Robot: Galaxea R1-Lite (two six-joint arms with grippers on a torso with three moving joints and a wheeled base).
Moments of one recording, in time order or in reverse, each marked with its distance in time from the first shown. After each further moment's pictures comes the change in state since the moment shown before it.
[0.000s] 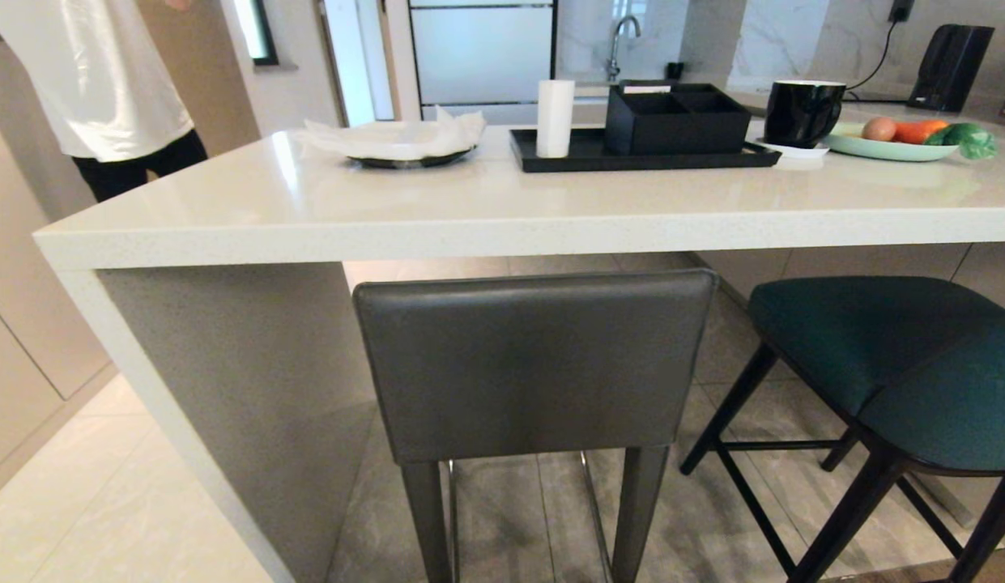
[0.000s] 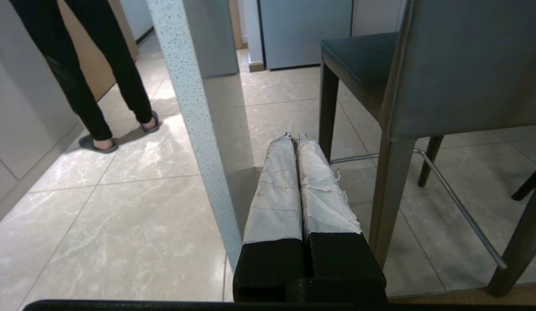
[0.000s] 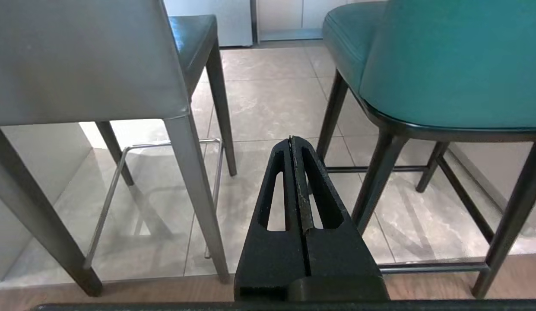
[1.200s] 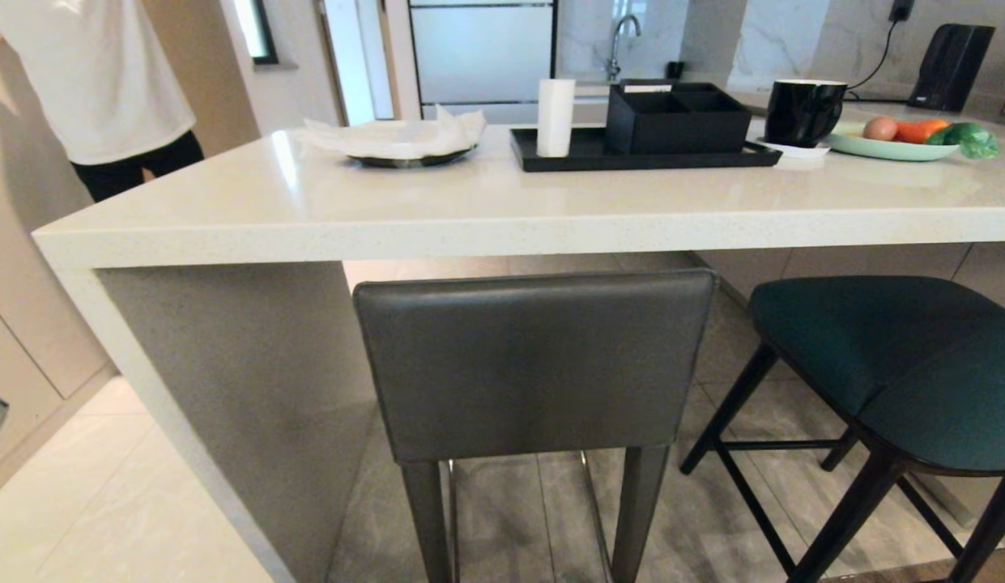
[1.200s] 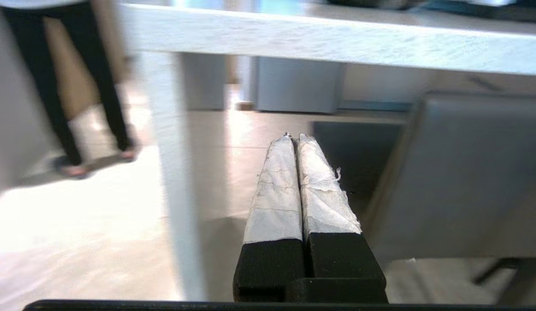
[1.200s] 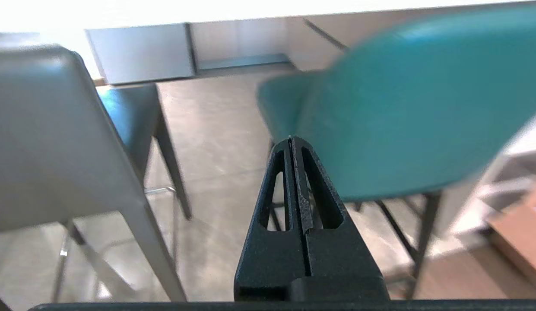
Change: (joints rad) left arm -0.145 0.635 -0.185 -0.543 0.165 -0.124; right arm -0.002 0.370 -0.496 0.093 -0.206 -0.030
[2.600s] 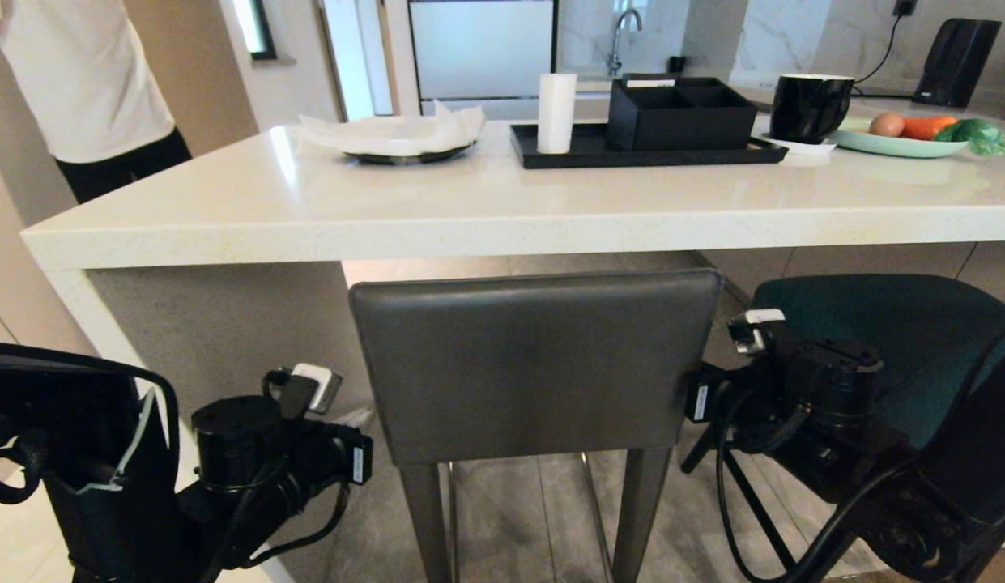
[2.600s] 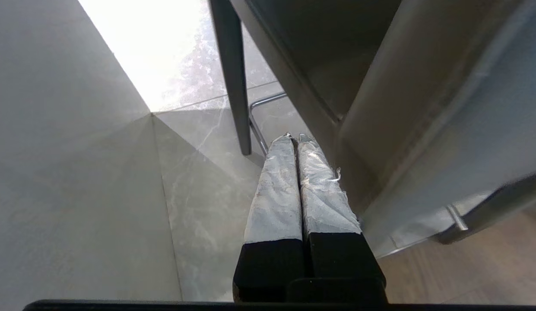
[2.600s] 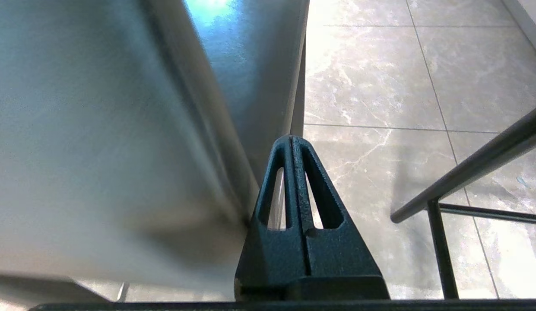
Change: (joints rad) left arm -0.201 1.436 -0.104 -0.866 -0.074 0.041; right arm 0.343 1.609 0.016 -1.374 0.064 0.094
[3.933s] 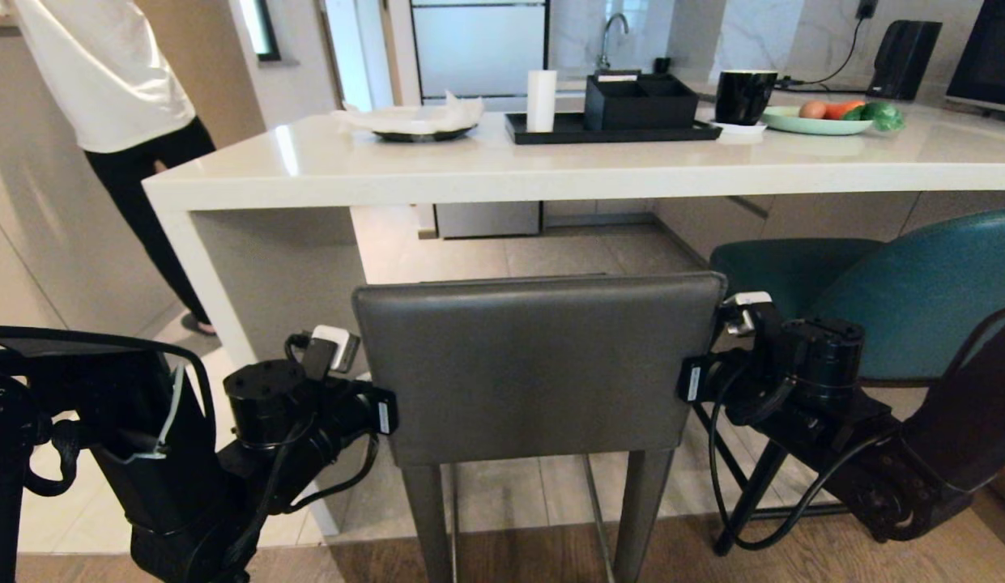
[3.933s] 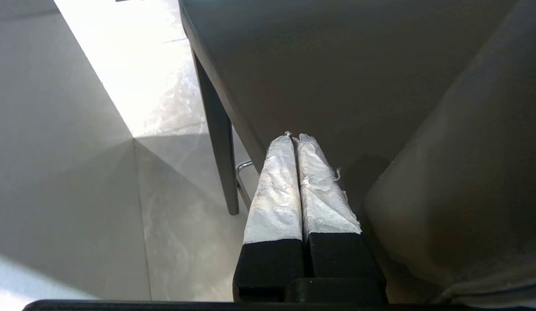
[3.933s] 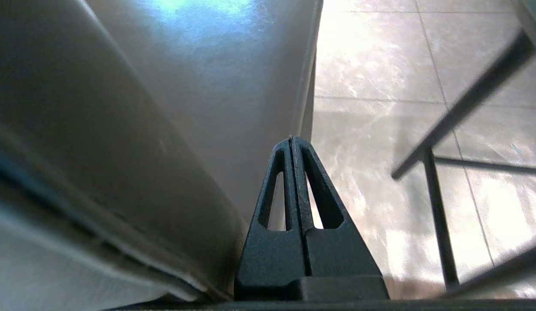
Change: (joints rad) left arm -0.009 0.063 -0.208 -0.002 -0.013 -0.016; right arm -0.031 0.037 -0.132 0.099 0.070 -0.011
